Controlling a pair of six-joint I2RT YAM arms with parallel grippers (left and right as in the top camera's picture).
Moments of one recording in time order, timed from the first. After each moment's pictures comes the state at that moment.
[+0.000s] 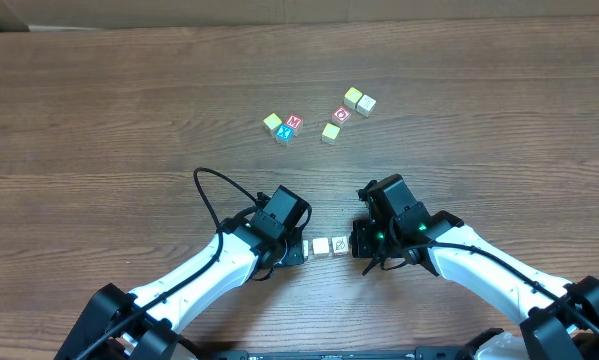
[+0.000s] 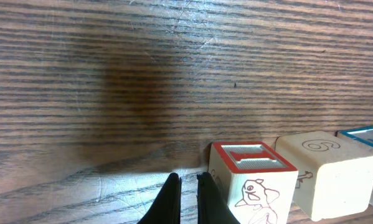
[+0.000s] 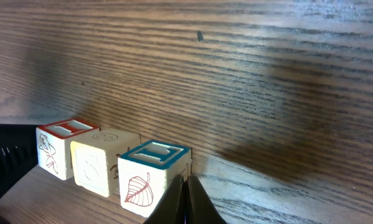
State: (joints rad) left arm -0.63 1.49 0.71 -0.52 0.03 -0.70; right arm 0.56 1.48 0.67 -0.35 -0.30 0.53
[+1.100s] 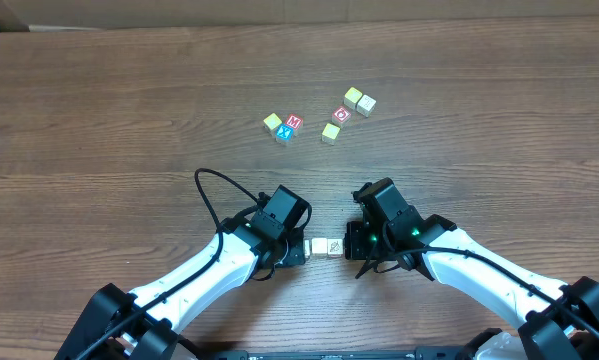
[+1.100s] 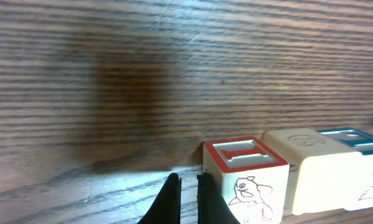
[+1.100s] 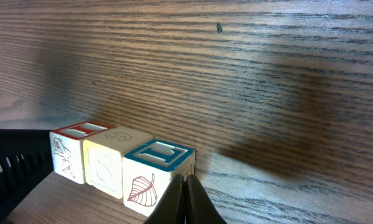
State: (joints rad) left arm -0.63 1.49 0.71 -0.51 0.06 -0.69; right arm 0.61 1.48 0.67 -0.33 -0.28 0.62
